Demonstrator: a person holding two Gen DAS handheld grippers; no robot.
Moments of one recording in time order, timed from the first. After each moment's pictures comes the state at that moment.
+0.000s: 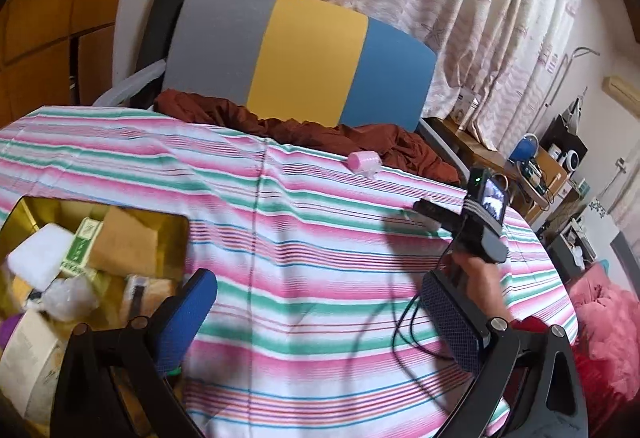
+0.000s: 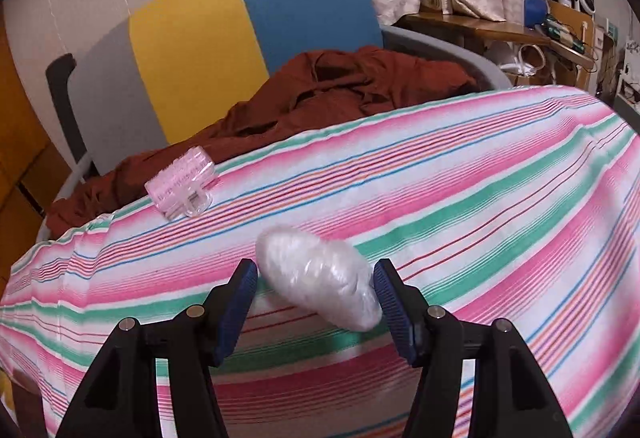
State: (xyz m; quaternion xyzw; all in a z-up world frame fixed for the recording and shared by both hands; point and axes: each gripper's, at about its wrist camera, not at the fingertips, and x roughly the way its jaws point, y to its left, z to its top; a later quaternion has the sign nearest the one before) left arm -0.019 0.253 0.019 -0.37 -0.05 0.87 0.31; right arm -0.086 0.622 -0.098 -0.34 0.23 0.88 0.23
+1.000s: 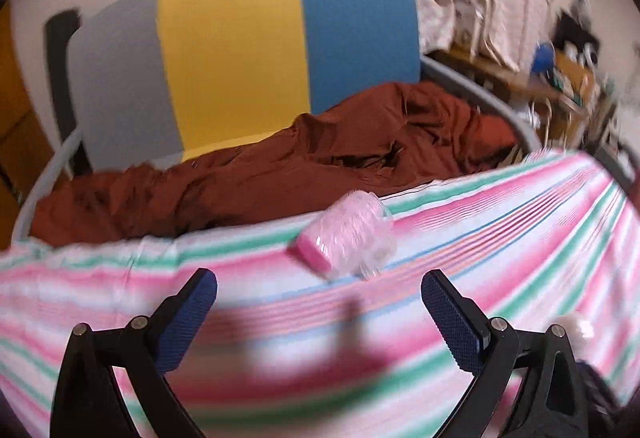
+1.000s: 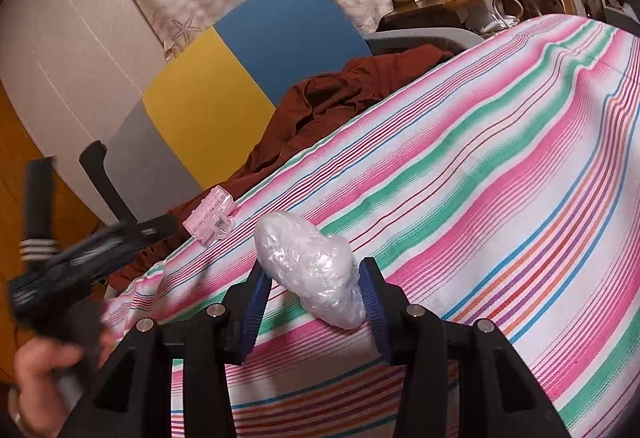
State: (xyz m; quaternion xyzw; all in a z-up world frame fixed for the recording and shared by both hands) left arm -0.221 0.540 -0.056 -0.36 0.16 0.86 0.31; right arm -0.019 0.638 -0.109 -0.23 0.36 0.88 0.20
